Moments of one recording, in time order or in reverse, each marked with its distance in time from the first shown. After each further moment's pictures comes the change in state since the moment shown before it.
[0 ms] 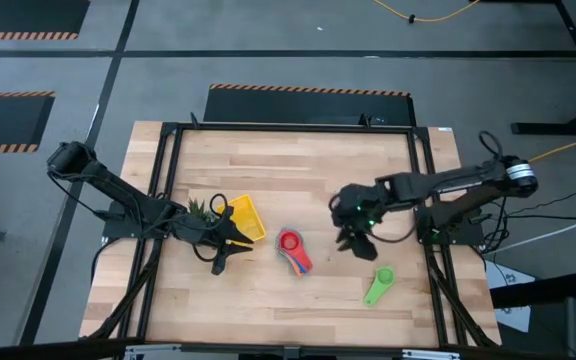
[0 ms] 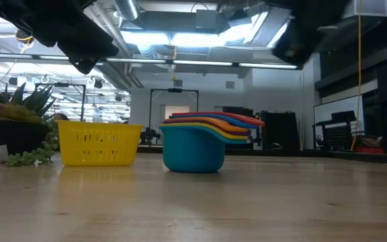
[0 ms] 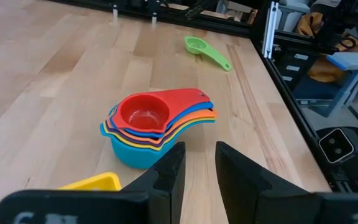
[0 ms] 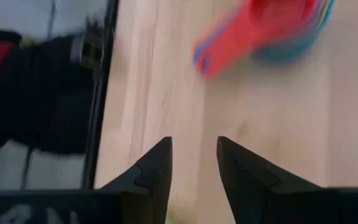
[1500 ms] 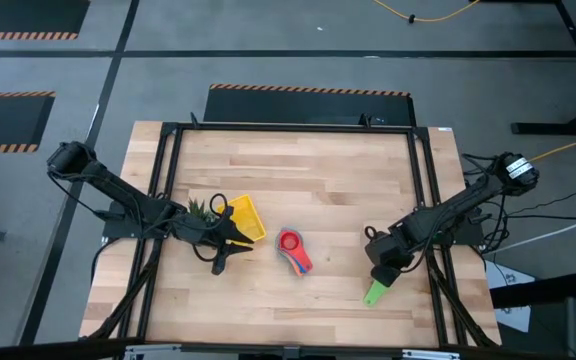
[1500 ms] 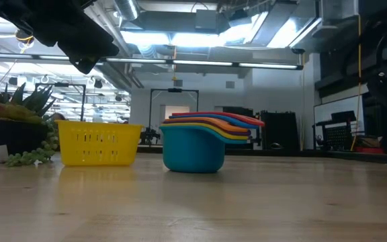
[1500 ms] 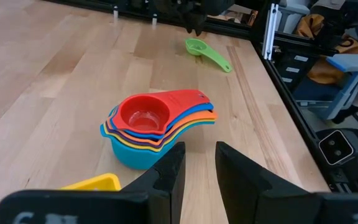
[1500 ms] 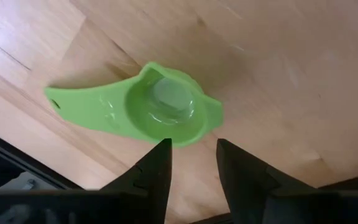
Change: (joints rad) left arm 0.000 0.000 0.000 0.004 -0.002 -0.002; right arm 0.368 -0.029 -0.384 -0.120 0.035 1.056
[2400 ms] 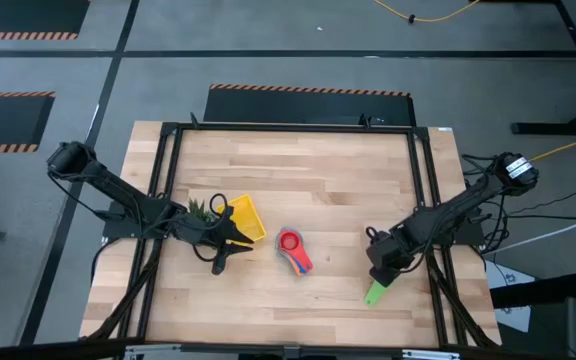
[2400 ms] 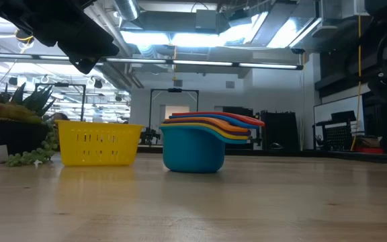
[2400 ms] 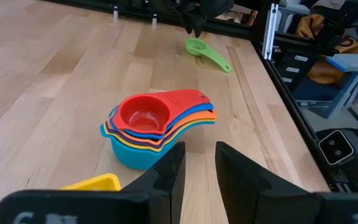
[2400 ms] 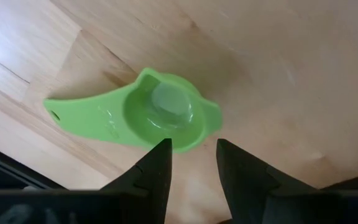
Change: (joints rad) left arm 0.000 0.000 0.000 0.000 0.000 0.001; right arm 0.025 0.000 0.000 0.010 0.036 0.073
